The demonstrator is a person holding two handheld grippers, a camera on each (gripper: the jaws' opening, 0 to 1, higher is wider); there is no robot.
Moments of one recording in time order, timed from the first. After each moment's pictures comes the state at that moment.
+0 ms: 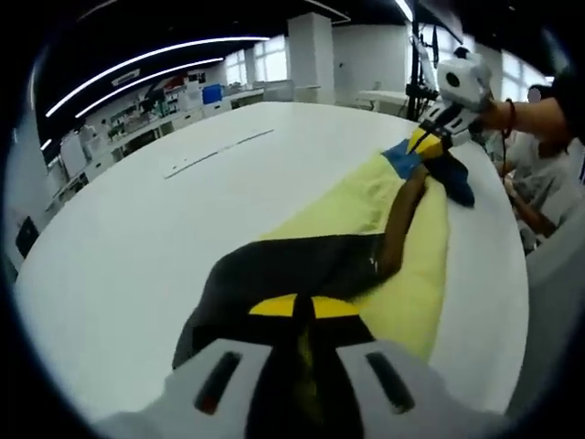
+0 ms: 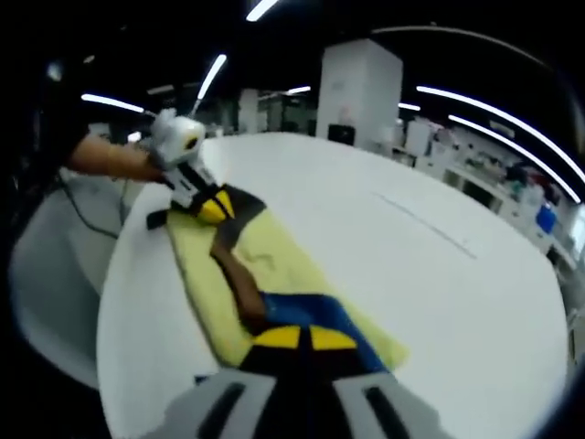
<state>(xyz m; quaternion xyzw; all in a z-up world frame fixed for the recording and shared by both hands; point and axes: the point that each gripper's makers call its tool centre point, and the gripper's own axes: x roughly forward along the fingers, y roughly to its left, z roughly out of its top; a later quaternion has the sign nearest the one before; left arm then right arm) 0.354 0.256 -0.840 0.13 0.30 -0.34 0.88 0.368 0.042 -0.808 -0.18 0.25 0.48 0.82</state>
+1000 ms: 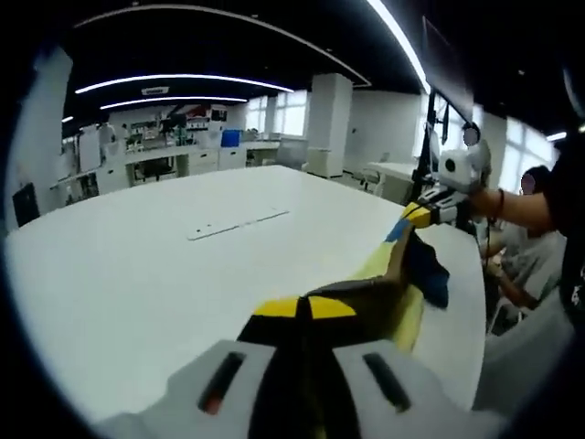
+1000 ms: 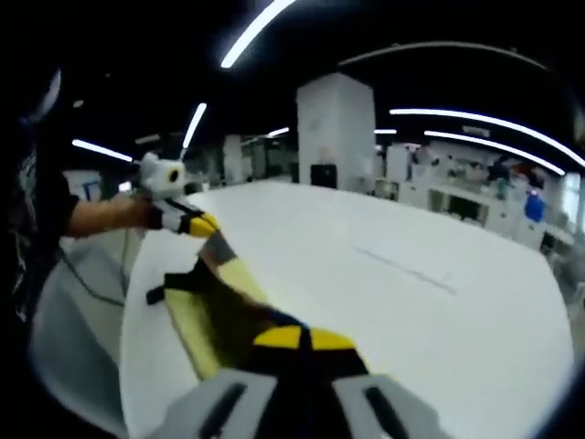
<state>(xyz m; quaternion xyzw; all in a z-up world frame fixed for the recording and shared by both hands) 0.381 0.254 -0.713 0.01 0.18 -0.33 0.92 0.400 0.053 -0.725 -0.10 0.19 0.47 0.86</state>
